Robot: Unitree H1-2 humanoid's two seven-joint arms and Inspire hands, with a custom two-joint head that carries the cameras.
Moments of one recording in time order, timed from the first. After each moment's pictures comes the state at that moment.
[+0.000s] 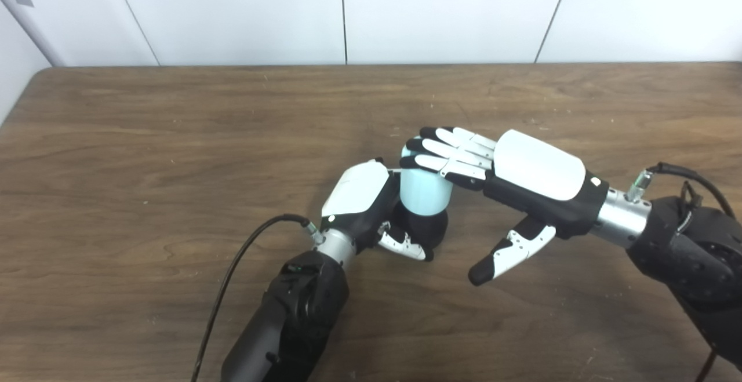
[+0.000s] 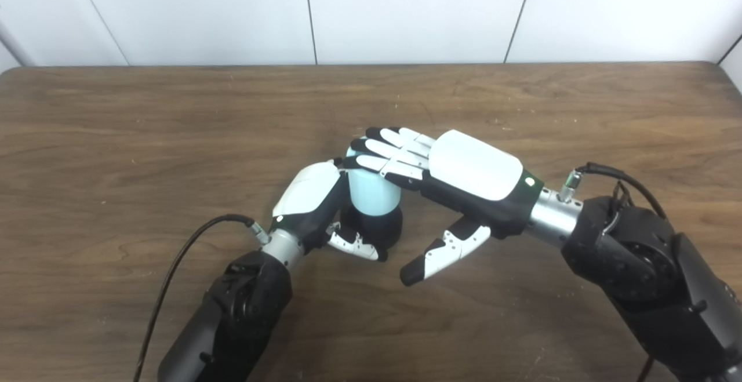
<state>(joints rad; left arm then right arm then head) -0.17 0.07 -0.53 -0.23 0.90 0.41 -0.32 -0.26 -0.62 0.31 -0.51 -0.39 -0.13 0.54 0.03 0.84</state>
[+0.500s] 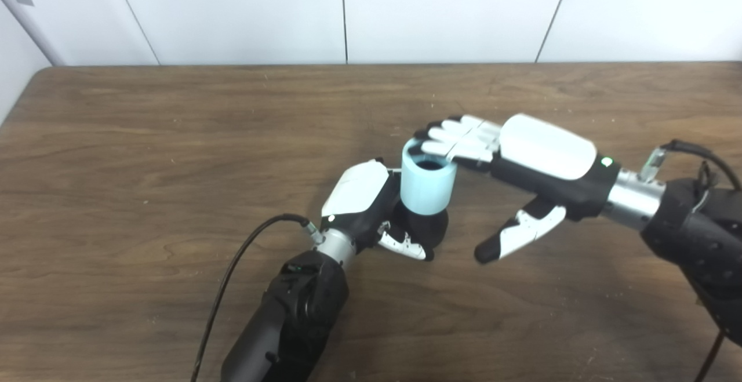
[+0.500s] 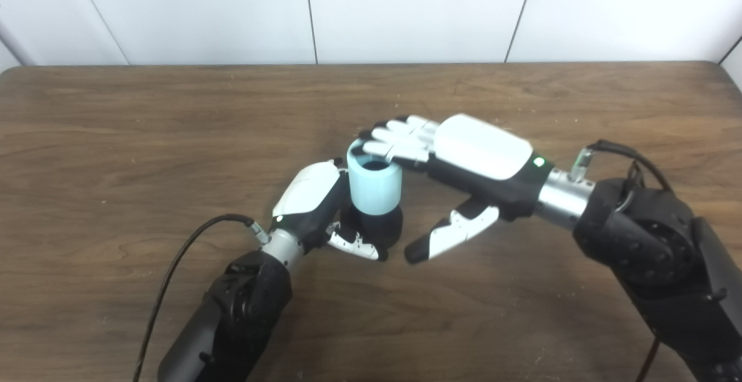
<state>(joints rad) -0.17 0.07 -0.52 -0.23 0.89 0.41 -0.32 -0.32 -0.62 0.22 -0.56 -0.34 -0.02 0.60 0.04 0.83</state>
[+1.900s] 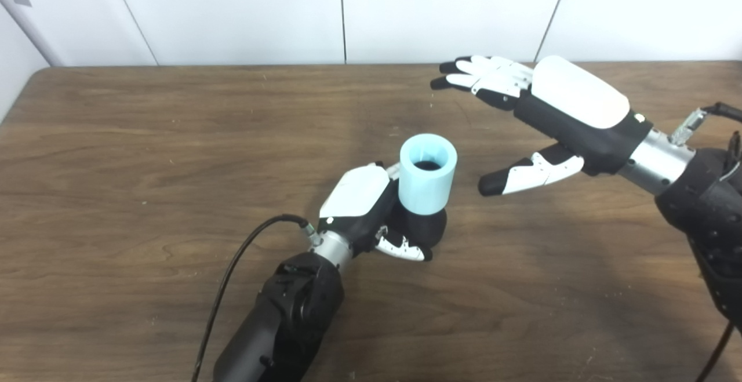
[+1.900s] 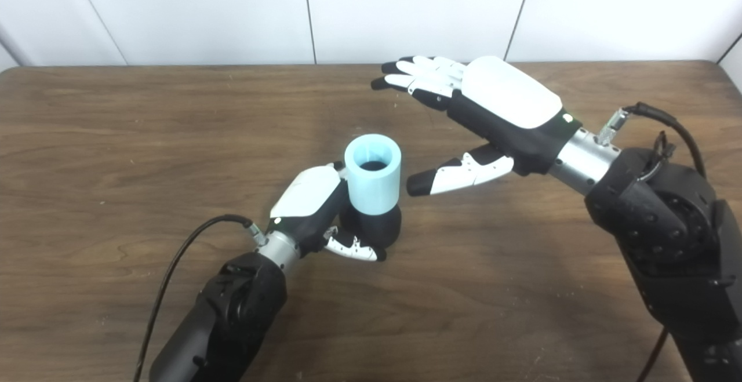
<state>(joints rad) -0.18 0.10 -0.54 -0.26 0.95 0.42 -0.36 -0.37 -0.57 0.15 -0.58 -0.39 0.07 0.59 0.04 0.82</state>
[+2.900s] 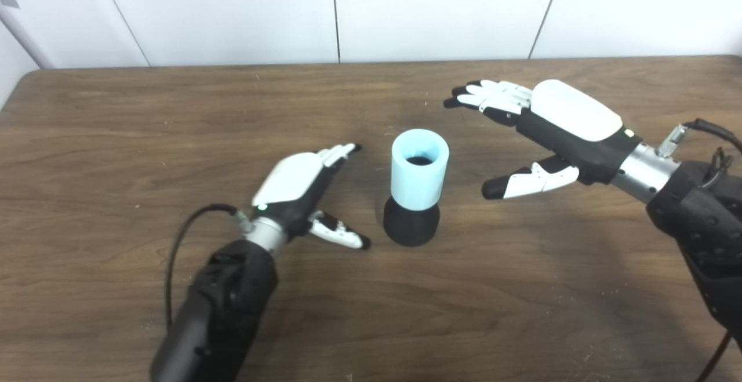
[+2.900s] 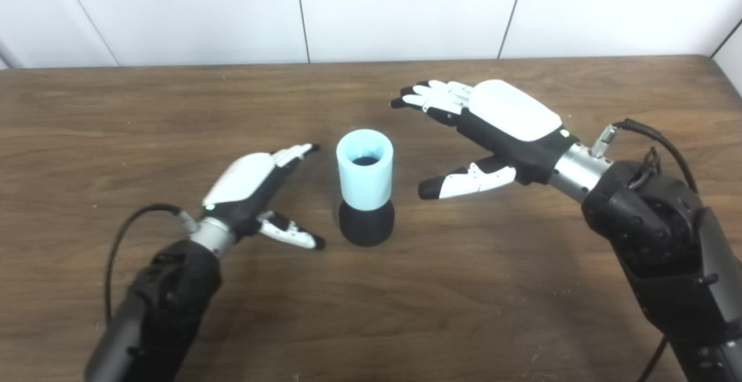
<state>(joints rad) -0.16 0.23 -0.31 -0.34 0.85 0.35 -0.42 -0.32 -0.57 0.15 -0.41 -0.42 -0.02 0.55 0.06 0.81</state>
